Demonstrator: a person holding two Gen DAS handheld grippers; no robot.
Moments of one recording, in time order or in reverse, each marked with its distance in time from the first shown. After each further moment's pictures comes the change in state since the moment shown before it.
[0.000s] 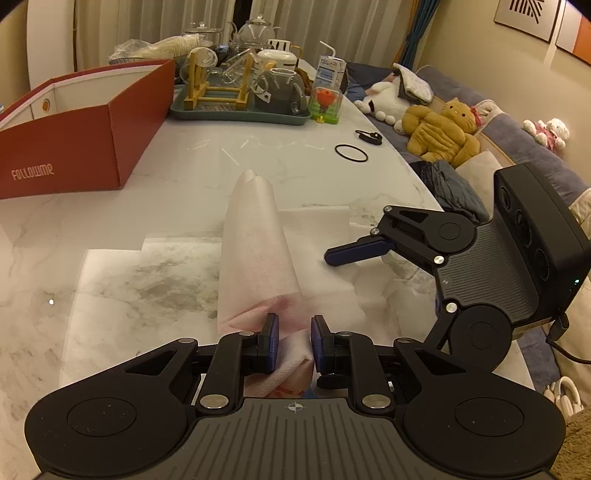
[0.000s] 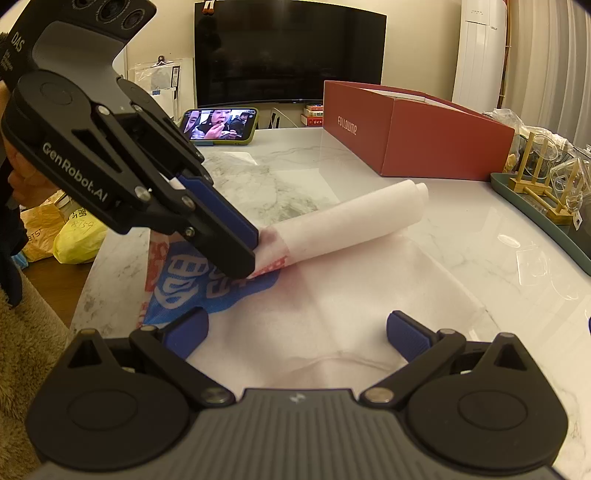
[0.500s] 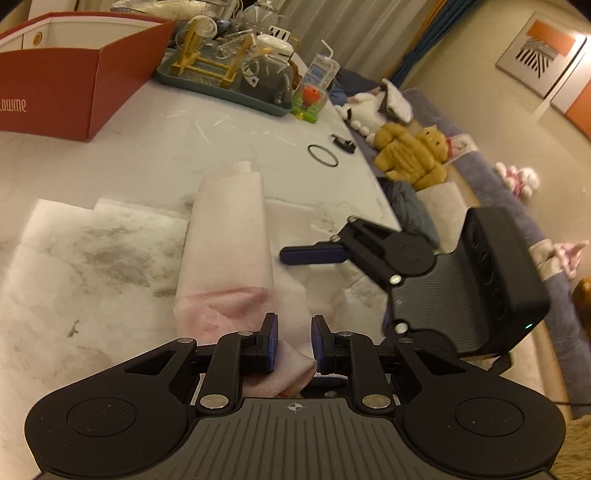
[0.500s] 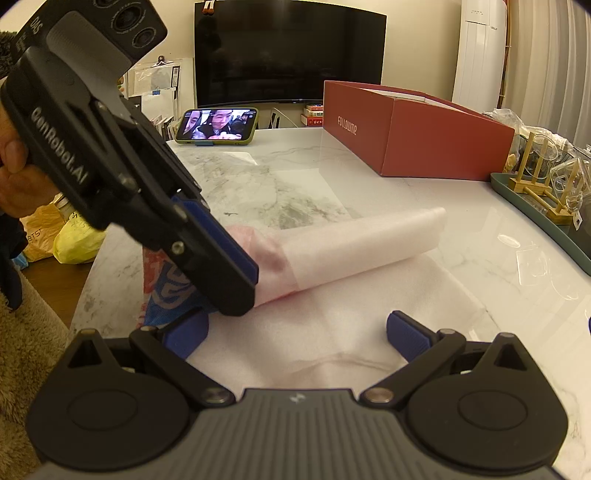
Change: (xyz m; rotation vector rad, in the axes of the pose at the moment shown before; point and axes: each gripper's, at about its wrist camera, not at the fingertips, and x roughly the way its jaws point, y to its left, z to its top) left arm 0.006 0.018 -0.003 -0.233 0.001 -0.237; right arm 0.000 0.000 0.000 0.000 0.000 0.000
